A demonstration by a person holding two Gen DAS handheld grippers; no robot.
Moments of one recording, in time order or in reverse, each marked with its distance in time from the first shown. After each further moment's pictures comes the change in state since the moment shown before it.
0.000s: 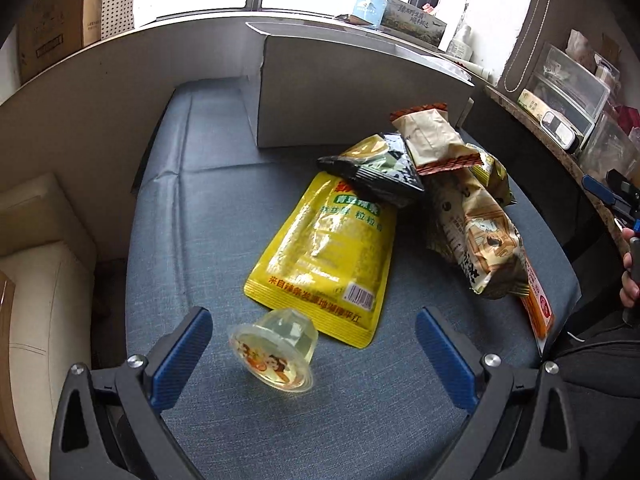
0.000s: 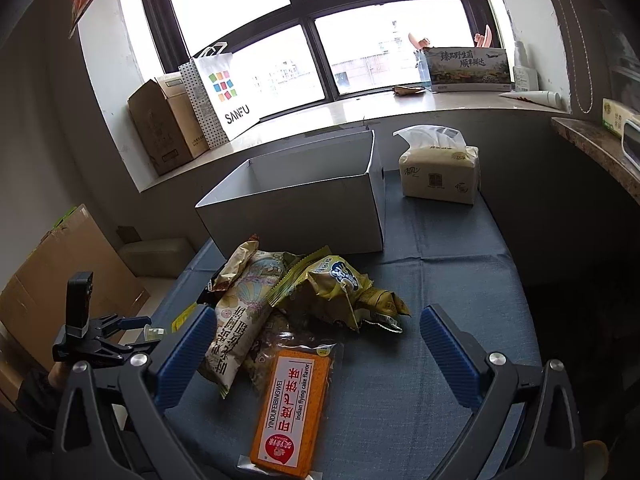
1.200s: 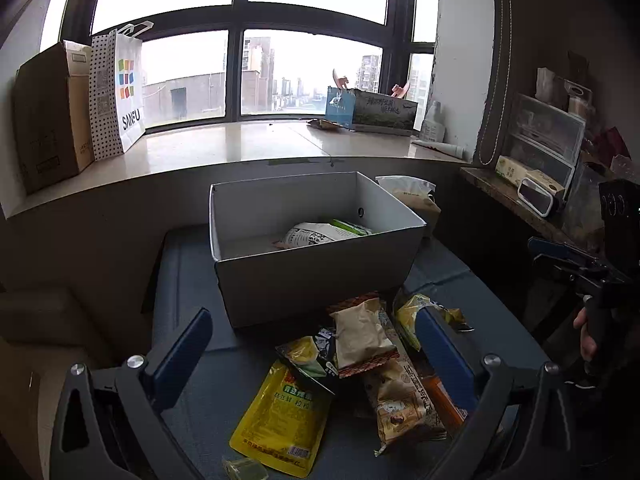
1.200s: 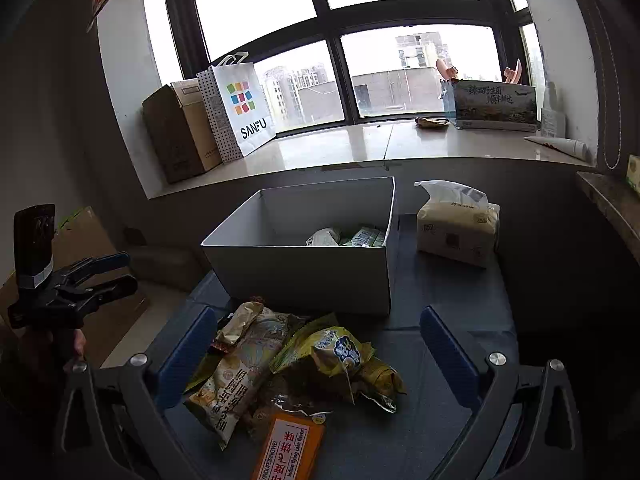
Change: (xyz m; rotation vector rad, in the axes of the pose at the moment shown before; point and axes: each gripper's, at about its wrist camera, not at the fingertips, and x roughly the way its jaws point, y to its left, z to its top) left arm -0.078 -0.078 0.106 0.106 -0.305 0.024; right arm 0.011 0.005 0.060 -0.088 -0.030 0.021
